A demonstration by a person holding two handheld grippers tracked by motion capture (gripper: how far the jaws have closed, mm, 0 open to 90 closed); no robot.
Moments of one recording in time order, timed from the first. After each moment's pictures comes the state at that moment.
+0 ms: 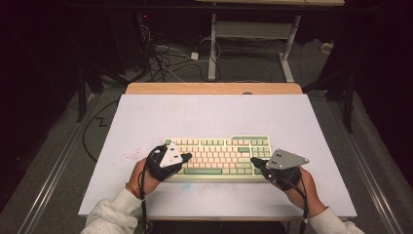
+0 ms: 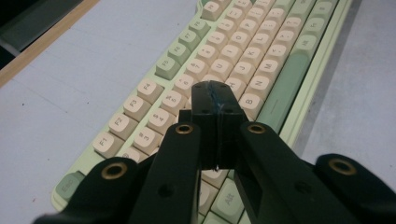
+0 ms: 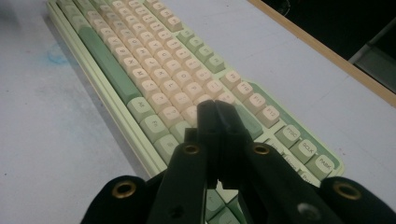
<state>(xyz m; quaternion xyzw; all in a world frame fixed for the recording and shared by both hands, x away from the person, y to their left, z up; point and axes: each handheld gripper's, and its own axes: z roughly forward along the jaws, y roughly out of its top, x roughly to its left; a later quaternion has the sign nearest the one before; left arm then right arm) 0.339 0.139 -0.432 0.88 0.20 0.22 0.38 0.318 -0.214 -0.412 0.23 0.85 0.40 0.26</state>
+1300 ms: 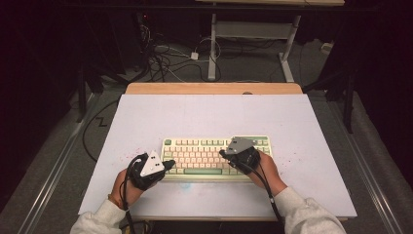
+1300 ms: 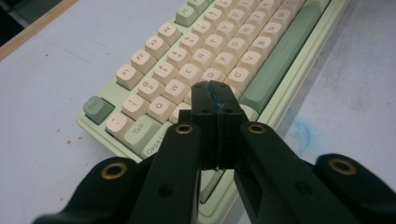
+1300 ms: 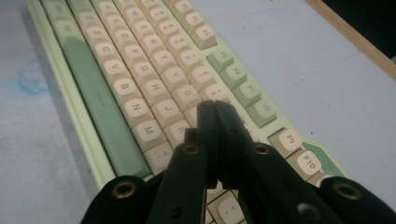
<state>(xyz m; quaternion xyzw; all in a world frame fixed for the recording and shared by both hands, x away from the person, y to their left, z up) 0.318 0.180 -0.442 0.87 0.24 0.22 0.37 0.373 -0.126 -0.433 0.20 0.89 0.34 0.23</state>
